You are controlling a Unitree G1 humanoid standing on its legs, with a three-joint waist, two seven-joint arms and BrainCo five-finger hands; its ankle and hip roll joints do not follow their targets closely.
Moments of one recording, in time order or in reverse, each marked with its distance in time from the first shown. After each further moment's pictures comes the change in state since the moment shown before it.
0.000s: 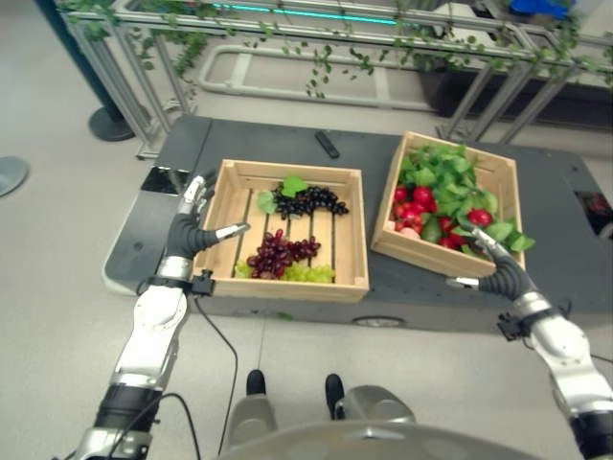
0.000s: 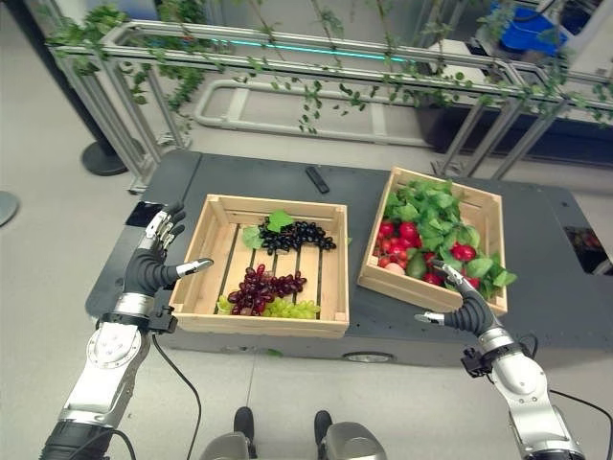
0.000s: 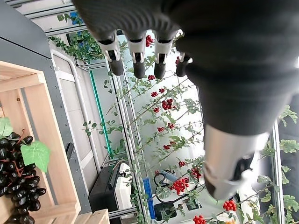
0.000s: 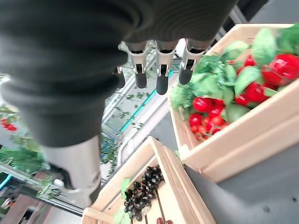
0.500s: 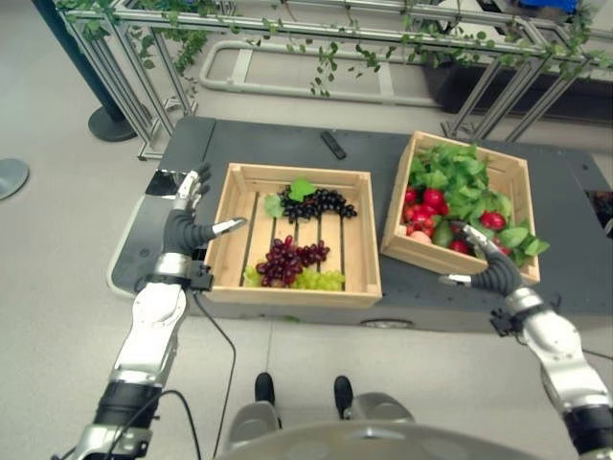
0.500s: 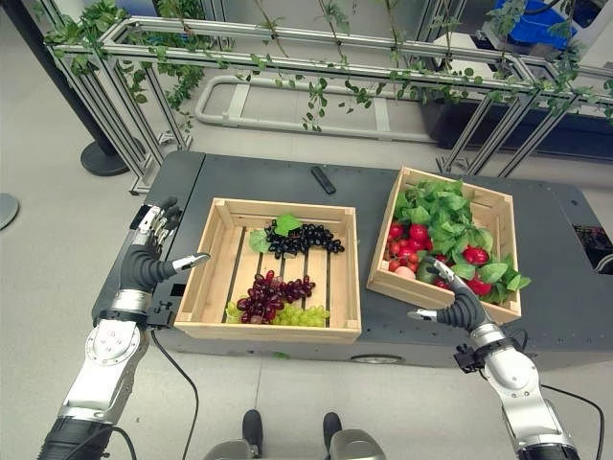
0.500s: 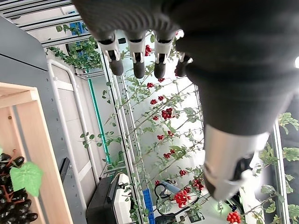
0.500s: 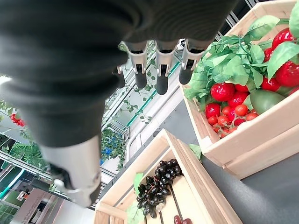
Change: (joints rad) left arm 0.007 -0.002 0.003 -0.002 0.003 0.000 0.024; right arm -0.024 0.006 0.019 0.000 0.000 0.000 0.003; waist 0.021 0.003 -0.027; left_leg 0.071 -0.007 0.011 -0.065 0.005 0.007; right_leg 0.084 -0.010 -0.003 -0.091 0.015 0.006
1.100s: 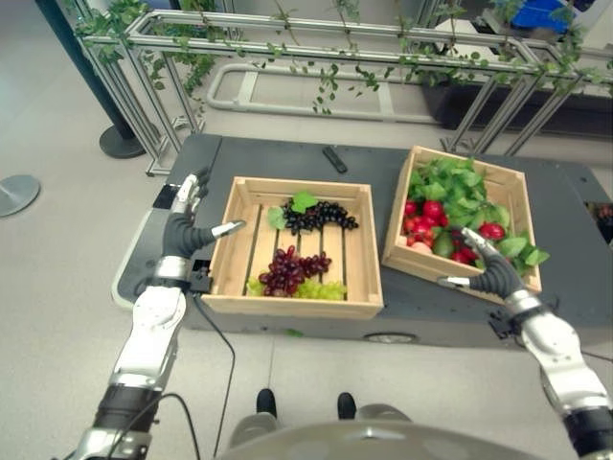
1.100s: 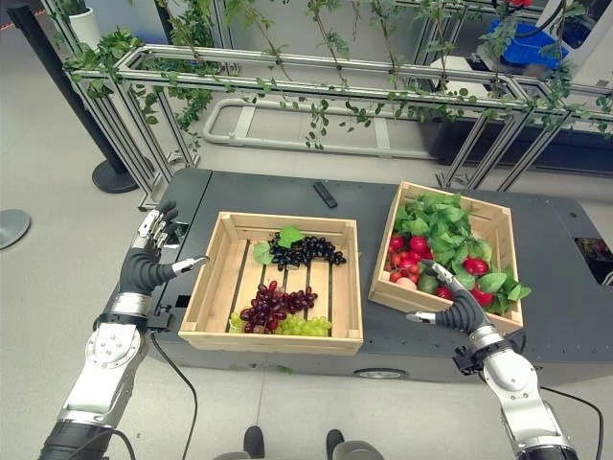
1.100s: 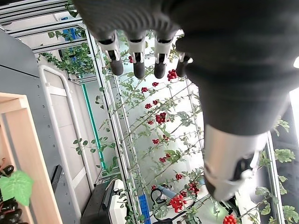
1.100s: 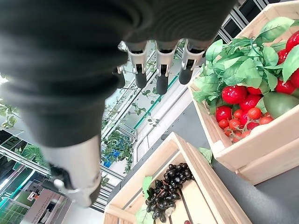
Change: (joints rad) left arm 0.027 -0.003 -0.002 0.000 -0.001 0.000 0.006; right arm 0.007 0.000 0.027 0.001 0.000 0.000 0.000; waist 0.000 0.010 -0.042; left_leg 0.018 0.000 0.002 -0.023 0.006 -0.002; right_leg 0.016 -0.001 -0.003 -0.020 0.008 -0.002
